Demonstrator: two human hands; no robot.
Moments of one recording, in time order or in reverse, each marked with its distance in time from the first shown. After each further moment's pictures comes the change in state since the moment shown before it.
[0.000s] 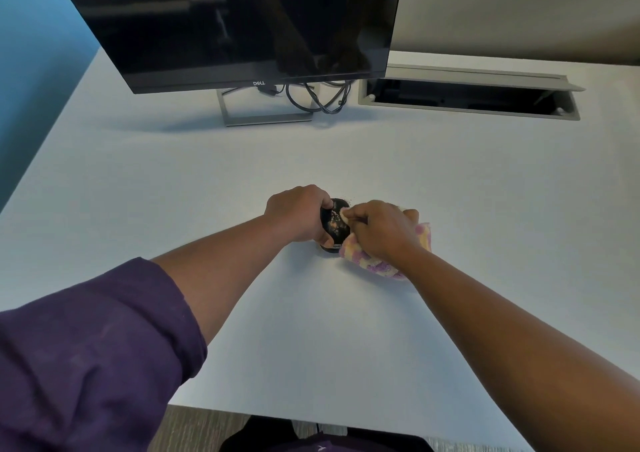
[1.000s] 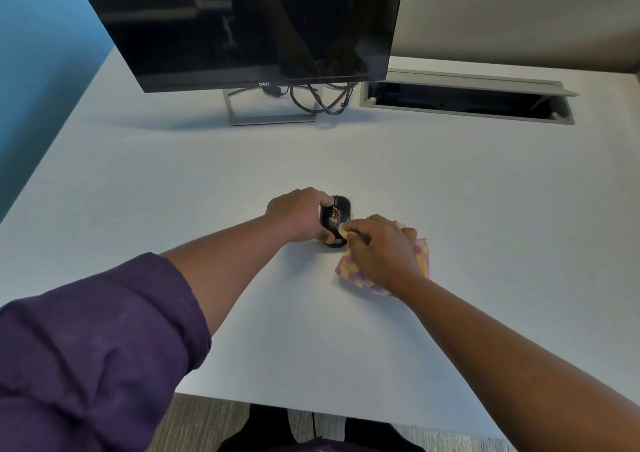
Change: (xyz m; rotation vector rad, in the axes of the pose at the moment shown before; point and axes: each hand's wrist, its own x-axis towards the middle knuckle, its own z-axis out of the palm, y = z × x) left_hand -0.011 -0.004 0.010 -0.083 0.043 0.012; right_hand -0.048 0.005 0.020 0.119 0.118 -0.057
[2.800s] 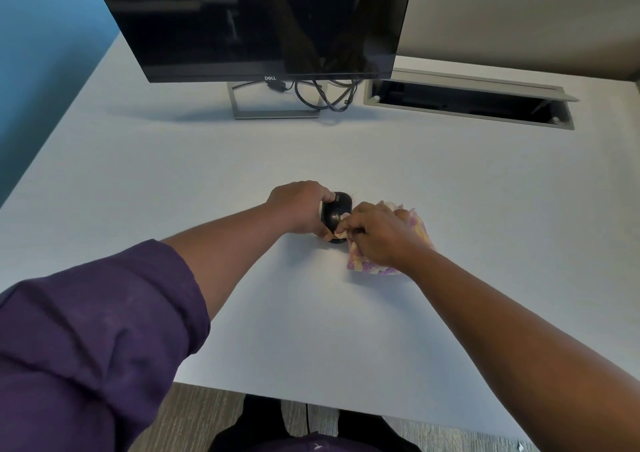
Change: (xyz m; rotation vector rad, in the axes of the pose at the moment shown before) left_hand 0.001 -0.002 -0.008 0.120 -0.013 0.094; right_hand 0.027 -0.006 -0.024 -0.184 -0.316 -0.180
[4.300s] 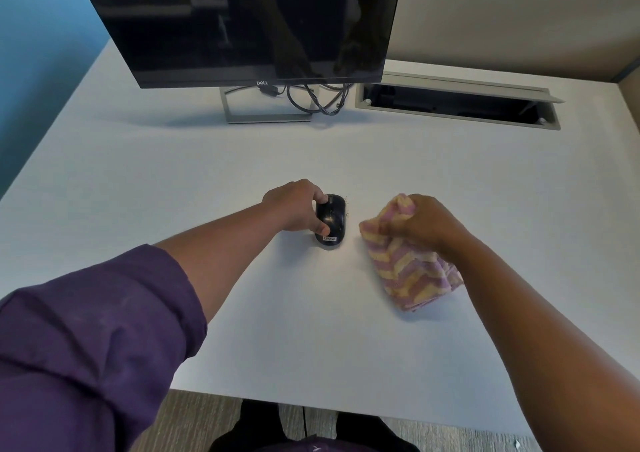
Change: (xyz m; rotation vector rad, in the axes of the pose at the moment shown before) left_hand 0.014 -0.008 0.004 -0.097 -0.007 -0.035; right_hand -0.032 0.034 -0.057 0.402 0.059 0.386
